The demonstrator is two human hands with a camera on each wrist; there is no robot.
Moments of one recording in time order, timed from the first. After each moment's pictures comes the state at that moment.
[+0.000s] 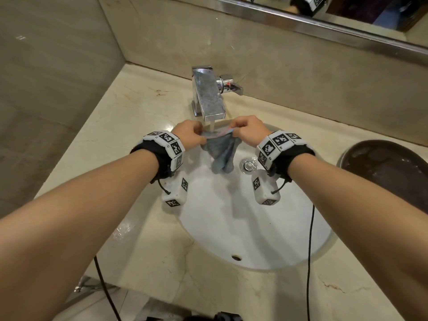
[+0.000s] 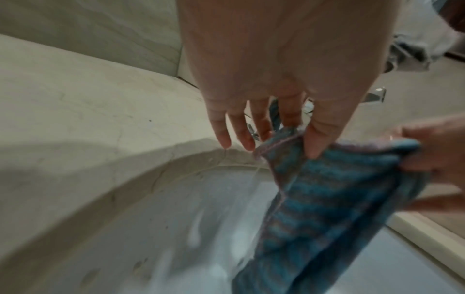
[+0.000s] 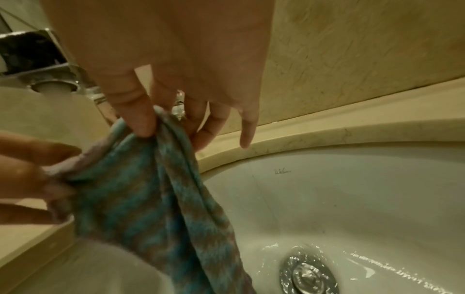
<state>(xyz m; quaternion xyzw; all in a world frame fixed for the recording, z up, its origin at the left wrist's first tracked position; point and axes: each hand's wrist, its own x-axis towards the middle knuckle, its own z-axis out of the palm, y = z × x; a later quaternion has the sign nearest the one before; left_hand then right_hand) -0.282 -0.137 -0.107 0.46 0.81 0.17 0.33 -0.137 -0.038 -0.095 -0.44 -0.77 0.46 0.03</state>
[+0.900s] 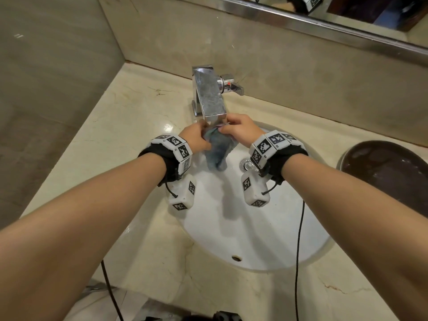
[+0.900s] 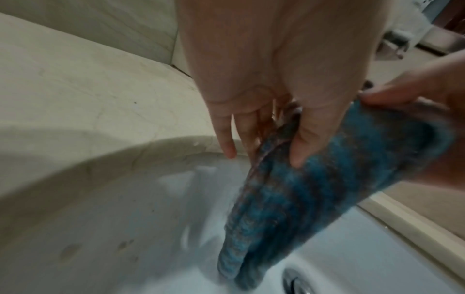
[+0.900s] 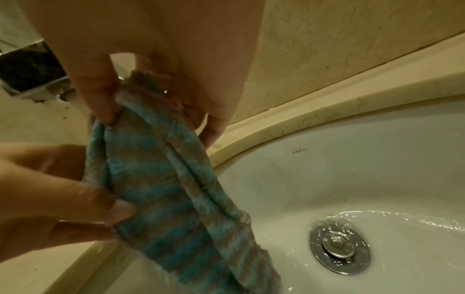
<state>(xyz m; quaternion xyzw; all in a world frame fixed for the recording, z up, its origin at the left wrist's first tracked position) -0.268 -0.135 -0.107 0.43 0.80 0.20 0.37 -0.152 -0.049 -0.094 -0.40 -0.70 0.58 0.07</state>
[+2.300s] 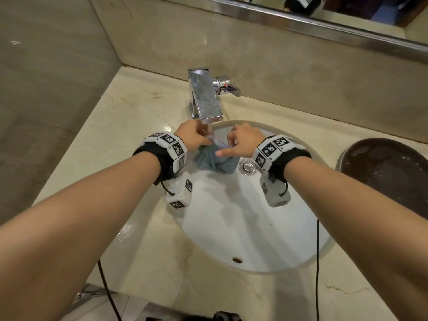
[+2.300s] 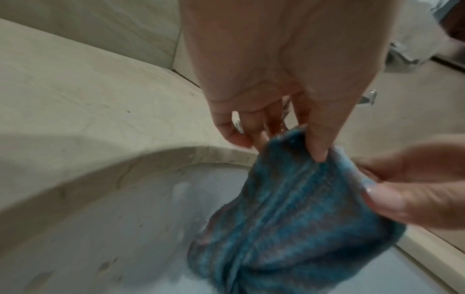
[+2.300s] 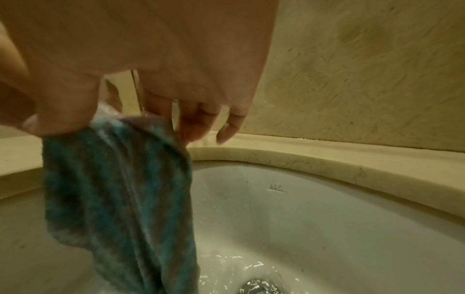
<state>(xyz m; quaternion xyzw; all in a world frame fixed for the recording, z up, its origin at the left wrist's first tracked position) -0.278 -0.126 -0.106 0.44 0.78 0.24 0.38 -0.132 -0.036 -0.103 -0.32 -0.91 0.19 -0.17</state>
